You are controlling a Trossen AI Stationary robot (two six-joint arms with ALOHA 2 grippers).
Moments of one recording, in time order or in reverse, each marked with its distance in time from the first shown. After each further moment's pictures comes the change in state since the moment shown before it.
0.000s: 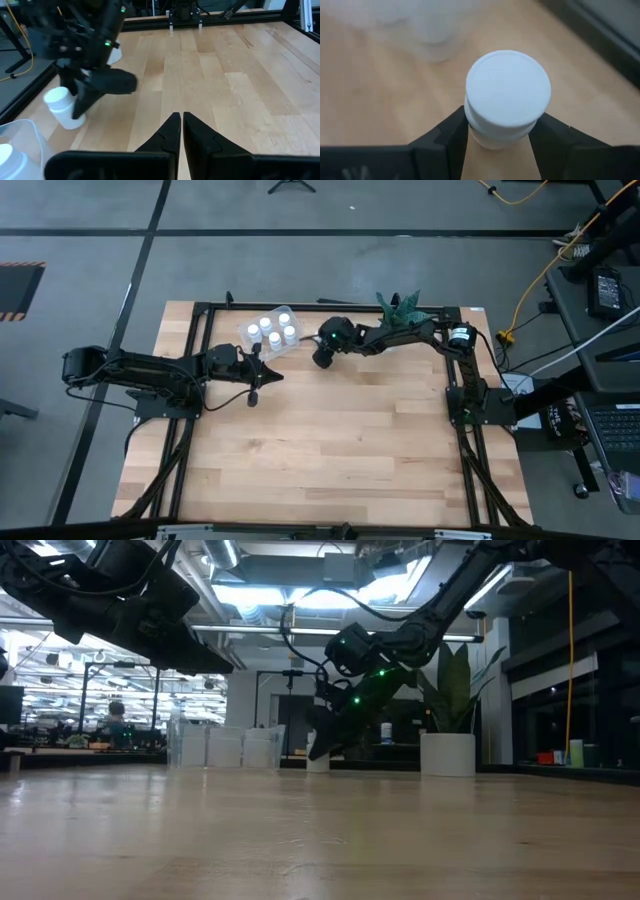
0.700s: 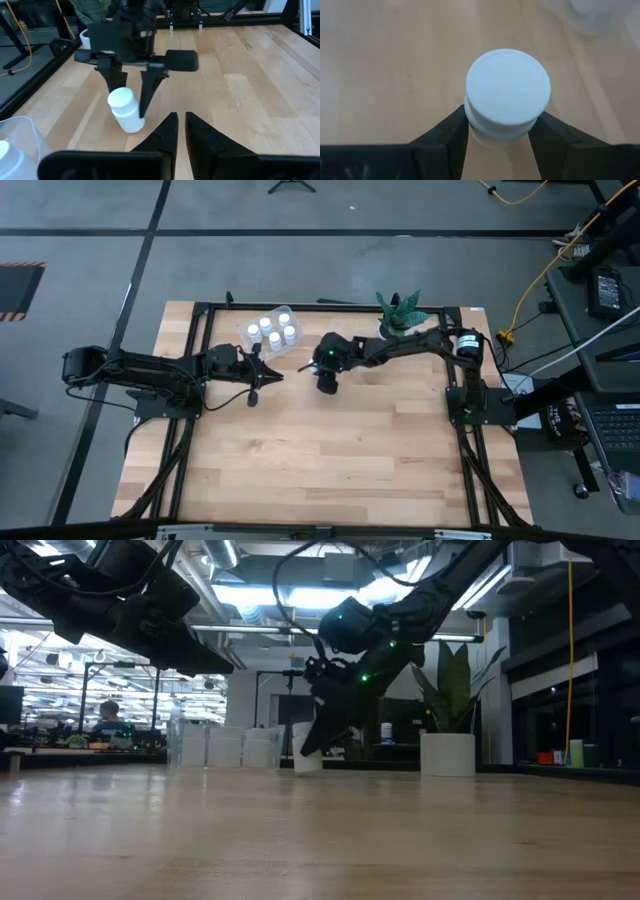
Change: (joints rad) left arm 0.000 0.000 0.000 0.000 0.001 -0.025; right arm 0.136 -0.082 -0.006 -0.144 -0.239 -0.142
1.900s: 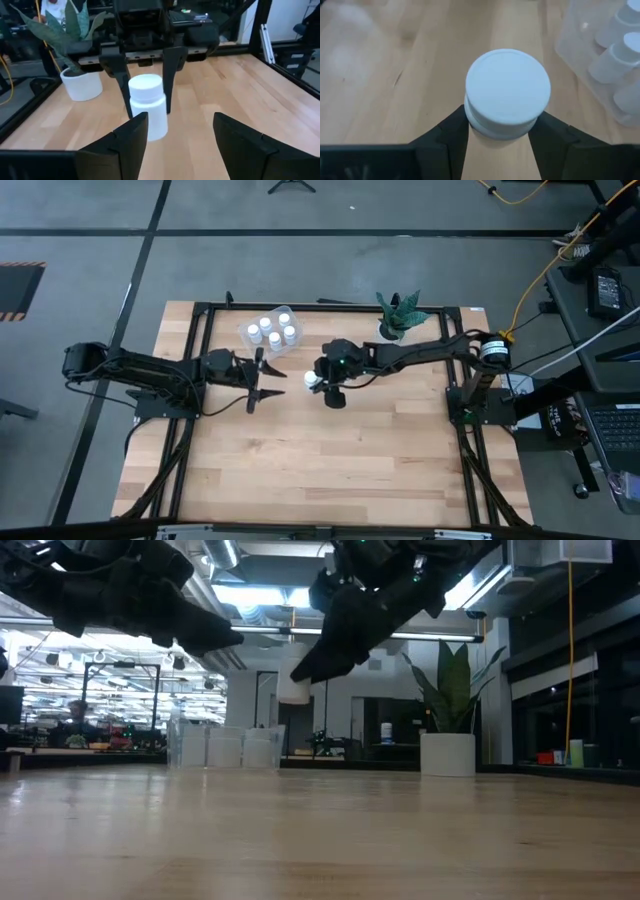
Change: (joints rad) left arm -0.103 0.000 0.000 0.146 0.000 -0.012; right arm 0.124 -0.201 -0.021 0.005 -0.099 -0.124
